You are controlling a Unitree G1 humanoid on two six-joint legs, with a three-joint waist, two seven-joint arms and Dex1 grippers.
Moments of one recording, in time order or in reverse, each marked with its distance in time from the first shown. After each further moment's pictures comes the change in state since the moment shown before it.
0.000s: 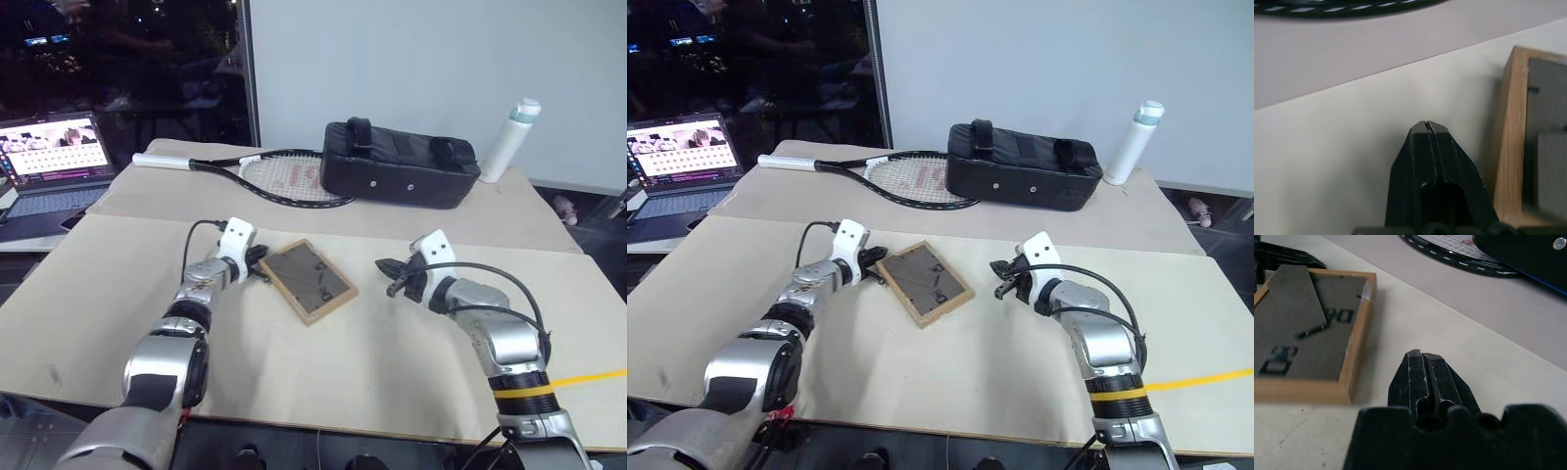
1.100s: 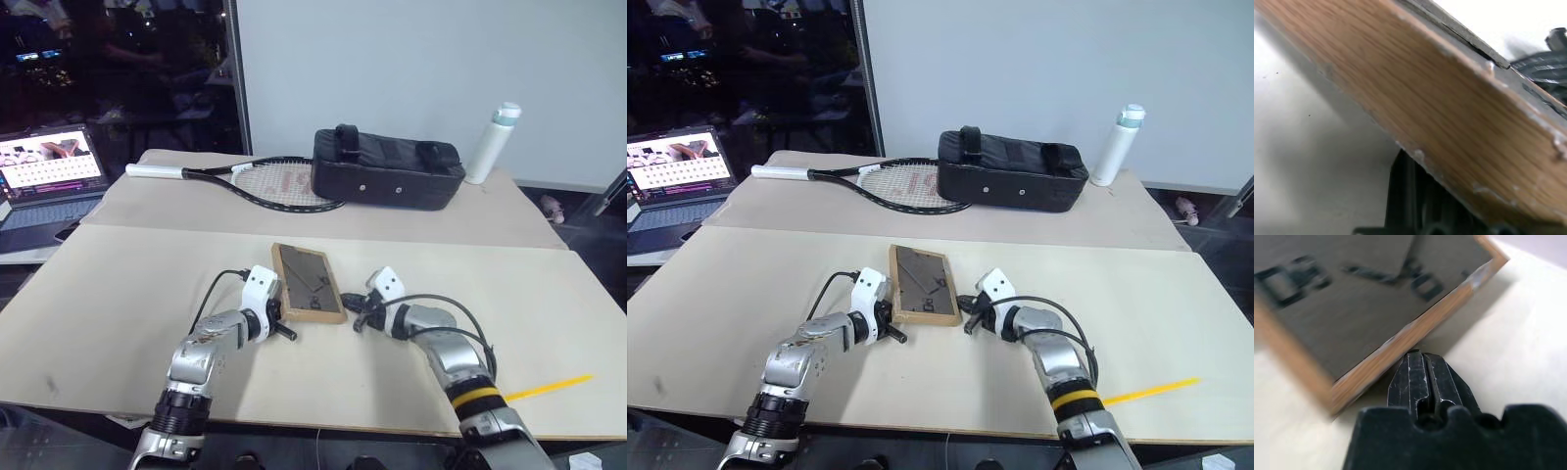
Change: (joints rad) left arm 0.654 -0.028 -0.135 -1.326 -0.252 0.900 -0.007; right arm 0.094 0.148 0.149 0.158 -0.100 -0.242 0.169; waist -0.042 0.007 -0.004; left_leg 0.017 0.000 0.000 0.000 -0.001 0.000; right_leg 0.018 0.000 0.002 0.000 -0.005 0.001
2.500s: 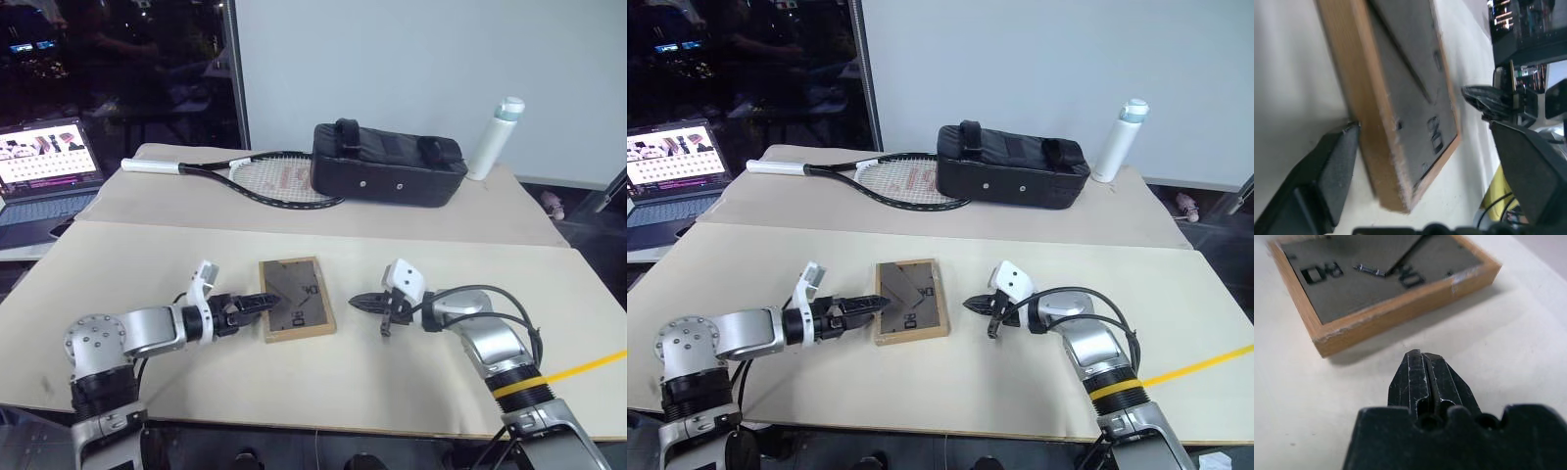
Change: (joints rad) left arm -0.077 0.089 0.569 0.119 -1.181 0.843 0.765; right arm -0.099 -0.226 0.042 -0.022 0.044 -0.003 0.195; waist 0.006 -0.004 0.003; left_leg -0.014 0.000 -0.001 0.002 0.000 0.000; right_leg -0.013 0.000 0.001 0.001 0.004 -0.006
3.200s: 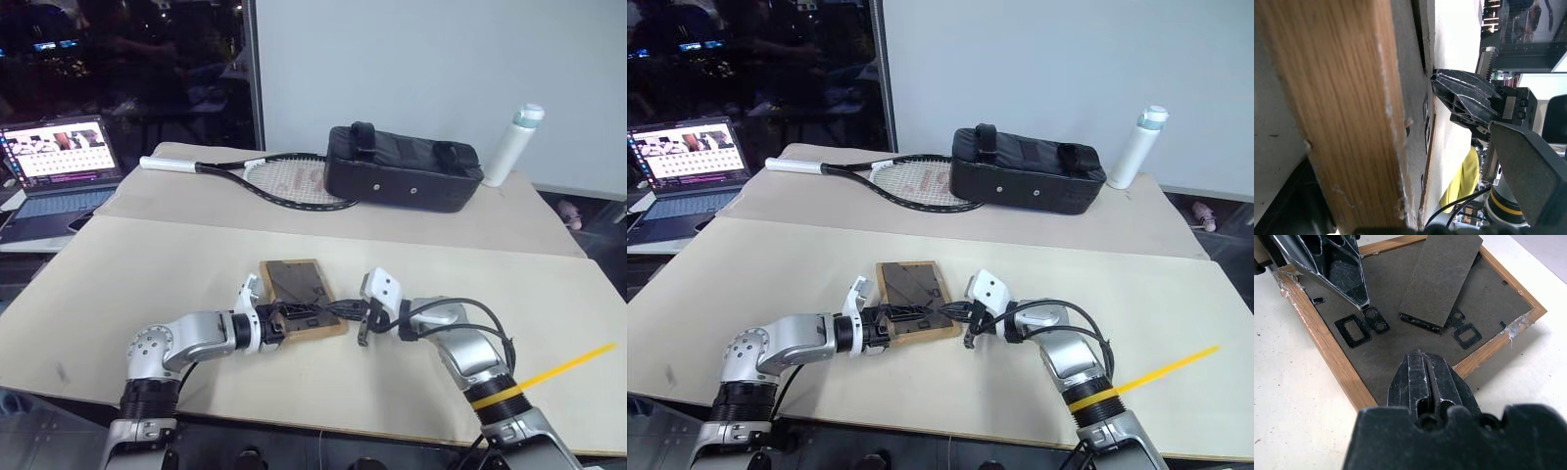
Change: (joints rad) left arm 0.032 -0.001 -0.372 0.059 -0.530 -0.337 0.399; right arm 0.040 0.094 0.045 -0.097 -0.007 0.001 -0.033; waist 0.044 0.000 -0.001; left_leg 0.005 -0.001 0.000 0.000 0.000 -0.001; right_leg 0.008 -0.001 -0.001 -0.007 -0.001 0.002
